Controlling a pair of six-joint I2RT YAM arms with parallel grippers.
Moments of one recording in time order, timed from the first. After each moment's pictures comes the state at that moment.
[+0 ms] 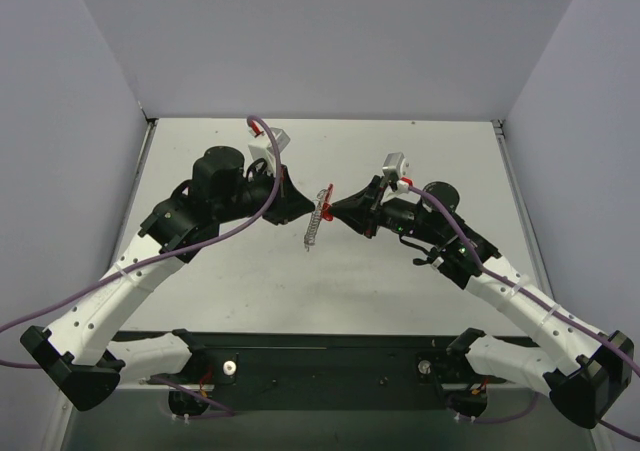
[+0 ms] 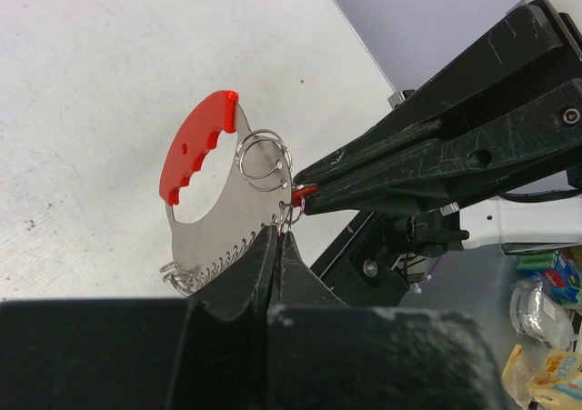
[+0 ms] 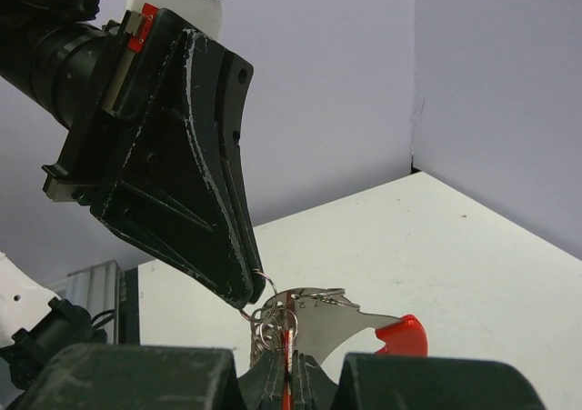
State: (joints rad) left arm -0.69 1.15 1.35 -0.56 0.29 -0.48; right arm 0.67 1.02 0.87 0.14 -0.46 0.11
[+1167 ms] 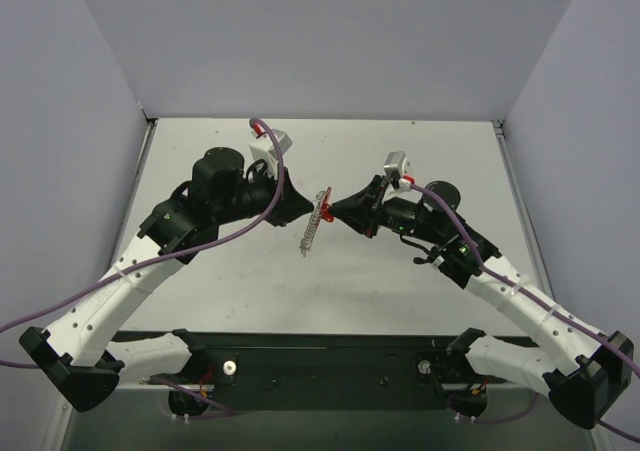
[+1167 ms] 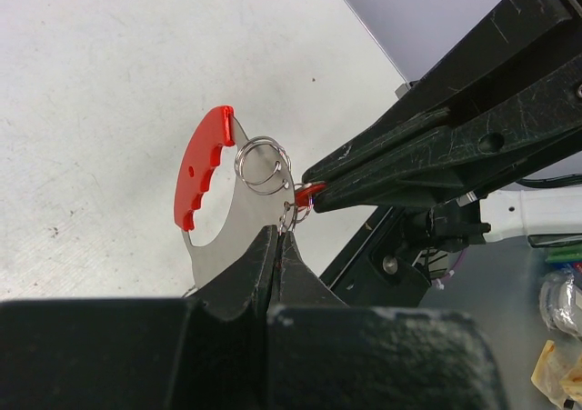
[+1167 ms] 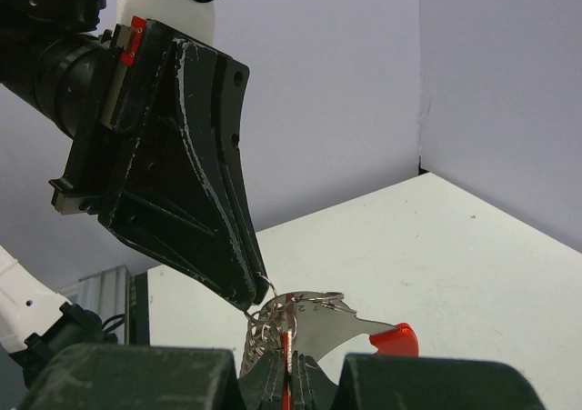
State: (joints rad) left arm -0.70 1.15 1.35 -0.56 0.28 -0.41; right arm 0.65 1.02 0.87 0.15 -0.48 0.14
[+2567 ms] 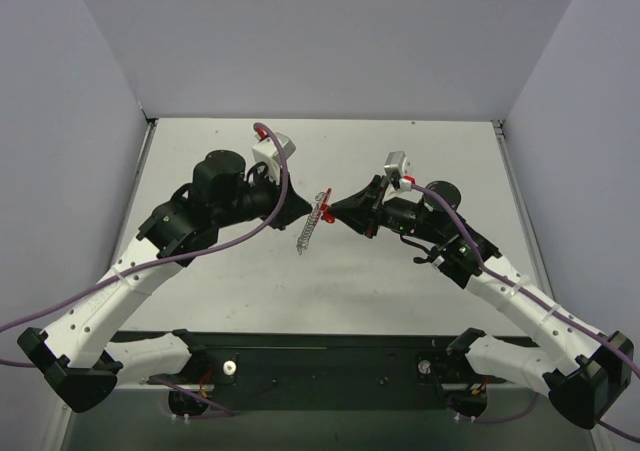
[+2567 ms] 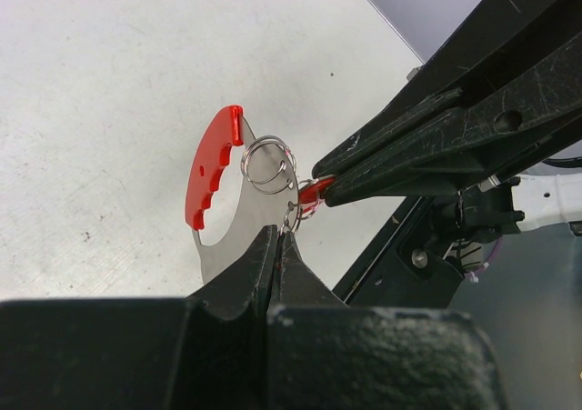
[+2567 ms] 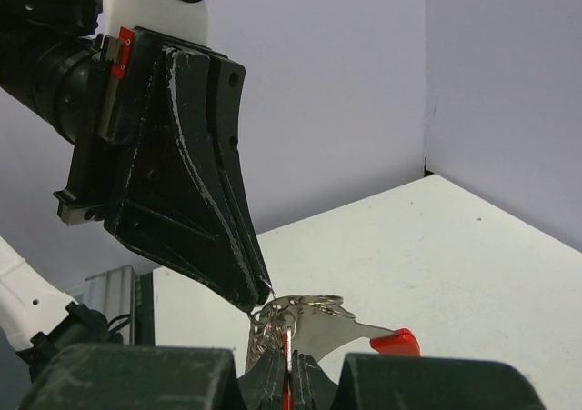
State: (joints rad) left arm -0.72 1.14 1.35 -0.58 0.24 -0.32; right arm 0.65 1.02 0.87 0.15 -0.49 0.14
